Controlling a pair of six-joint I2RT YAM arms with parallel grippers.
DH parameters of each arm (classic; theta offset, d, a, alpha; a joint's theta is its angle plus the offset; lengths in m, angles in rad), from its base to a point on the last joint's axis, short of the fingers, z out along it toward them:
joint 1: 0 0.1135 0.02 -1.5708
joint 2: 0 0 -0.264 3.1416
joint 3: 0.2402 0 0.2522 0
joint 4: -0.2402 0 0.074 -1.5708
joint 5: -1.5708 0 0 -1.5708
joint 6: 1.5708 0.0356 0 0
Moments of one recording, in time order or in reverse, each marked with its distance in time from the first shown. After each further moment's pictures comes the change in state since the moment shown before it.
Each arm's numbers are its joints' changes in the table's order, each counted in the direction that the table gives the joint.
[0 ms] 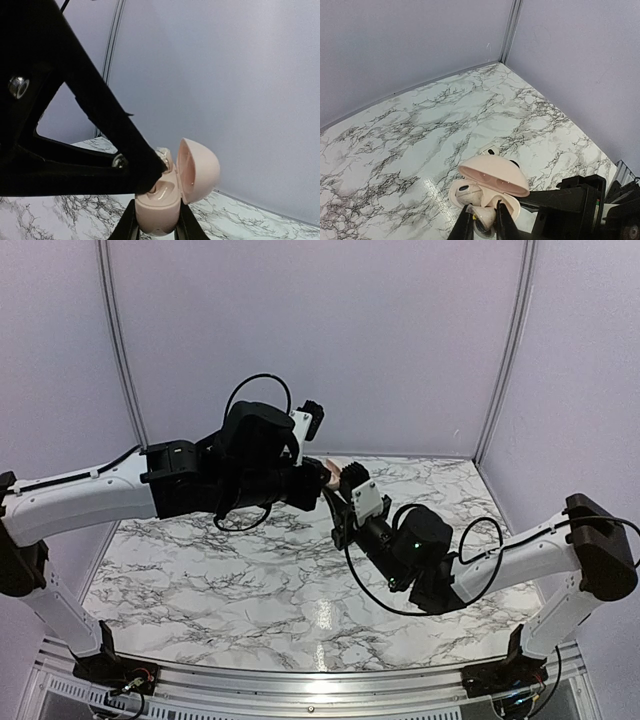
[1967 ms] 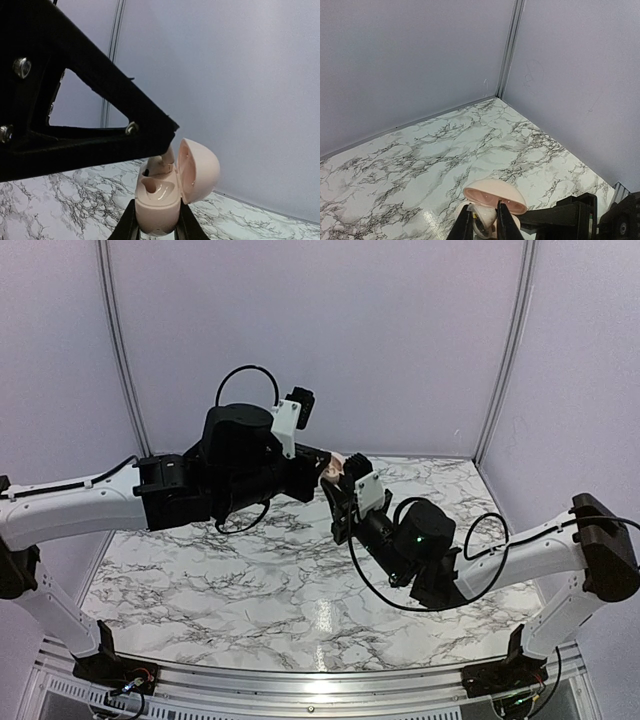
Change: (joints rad) left arm 0.001 -0.056 -0.114 0.264 0.042 0.095; right arm -0.001 -0.024 0.026 -0.033 0.021 0.039
